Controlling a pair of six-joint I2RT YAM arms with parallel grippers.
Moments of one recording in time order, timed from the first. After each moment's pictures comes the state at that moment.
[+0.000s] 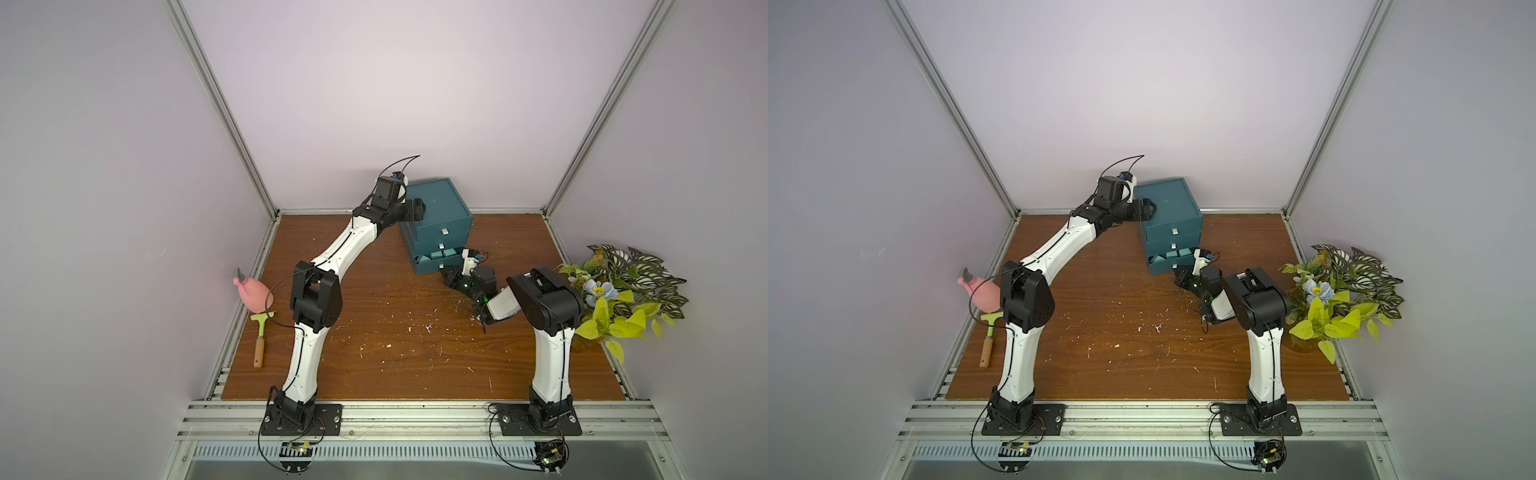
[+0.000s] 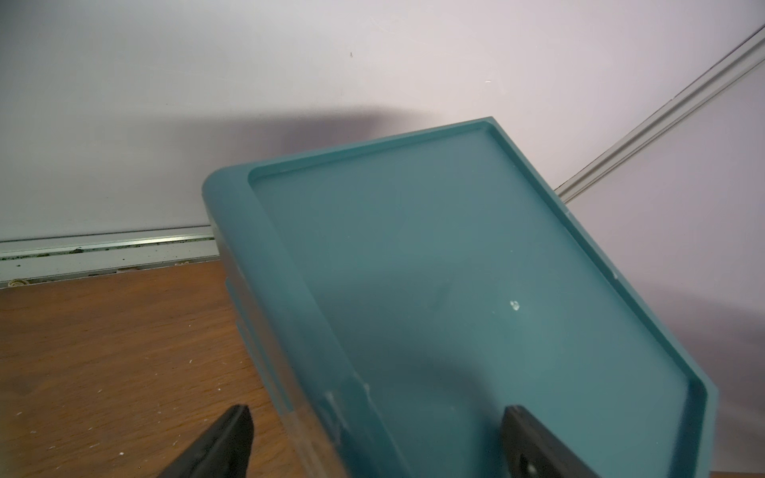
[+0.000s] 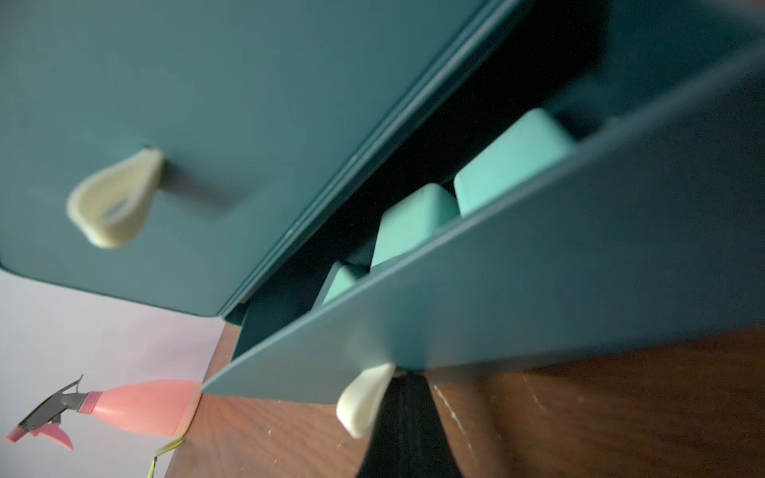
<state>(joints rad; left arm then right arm) -0.44 2.20 2.10 -0.42 0.17 -0.35 0.36 2.09 0.75 1.07 -0.27 0.83</state>
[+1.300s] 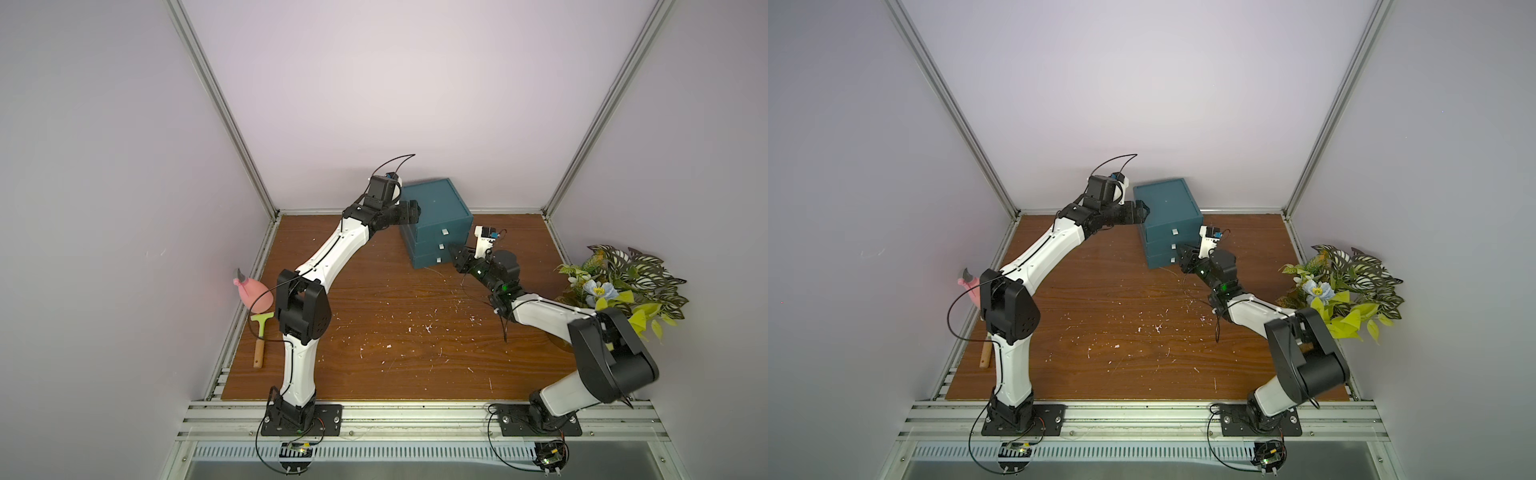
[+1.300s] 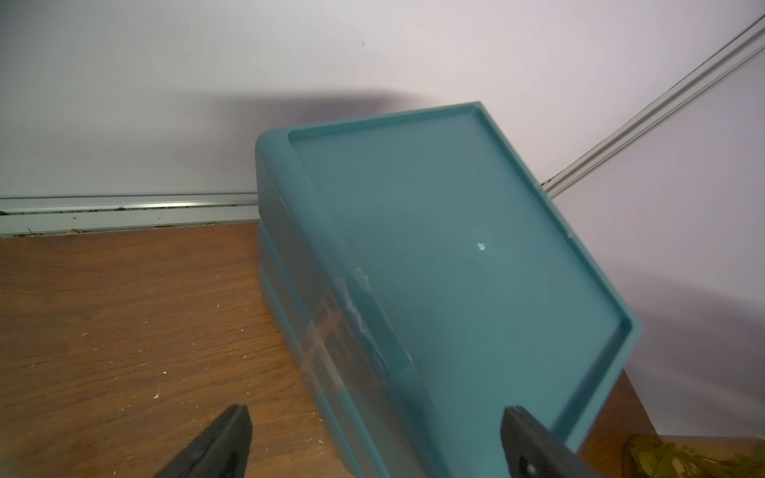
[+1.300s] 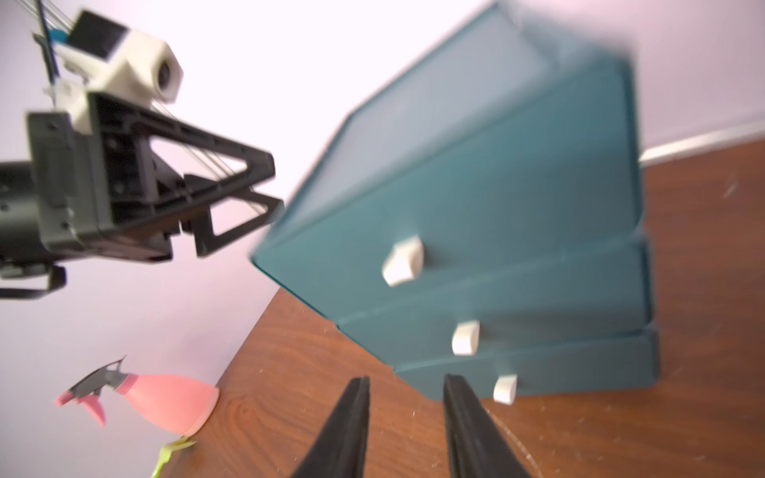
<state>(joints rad) -0.45 2.01 1.98 -0.52 0.16 -0.39 0.37 1.47 0.75 0.60 -0.15 0.53</state>
